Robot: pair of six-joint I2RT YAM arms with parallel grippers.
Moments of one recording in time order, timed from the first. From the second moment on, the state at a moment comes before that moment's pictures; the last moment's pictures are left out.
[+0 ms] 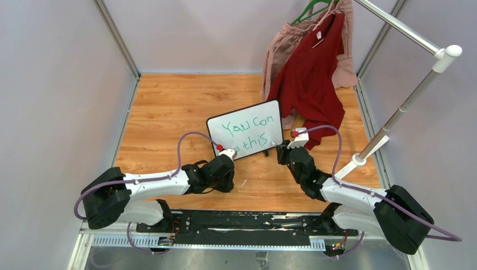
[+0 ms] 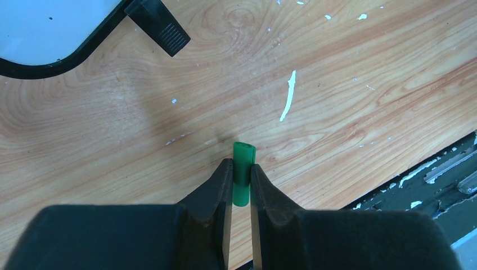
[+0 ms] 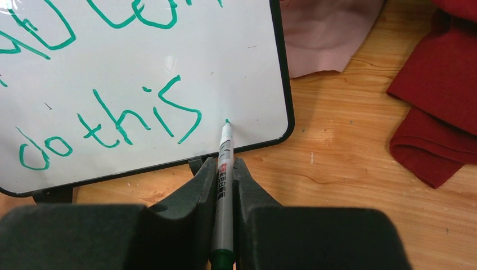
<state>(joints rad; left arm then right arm) -1.03 1.26 0.54 -0.20 -0.12 -0.66 0.76 1.08 0.29 0.51 0.47 0.35</state>
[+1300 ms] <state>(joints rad) -1.03 0.78 1.12 -0.36 -0.40 -0.36 0.76 0.58 0.71 0.04 -0.10 0.22</state>
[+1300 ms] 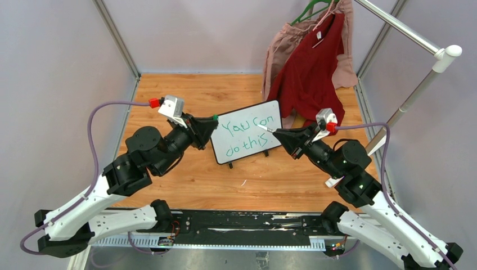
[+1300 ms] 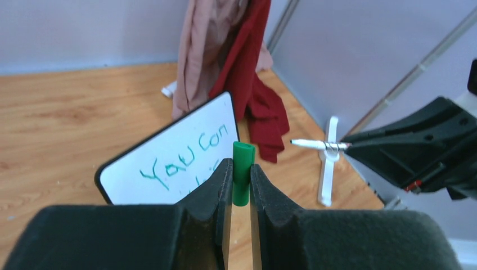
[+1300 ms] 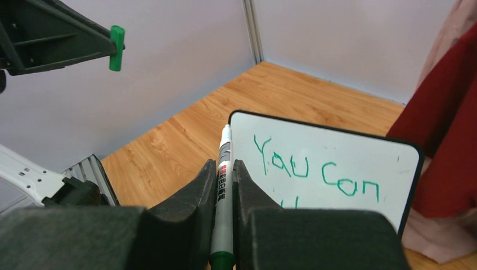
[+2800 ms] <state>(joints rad) -1.03 0.70 0.72 0.79 -0.58 -0.93 1.23 1.00 0.76 0.92 0.07 -0.12</state>
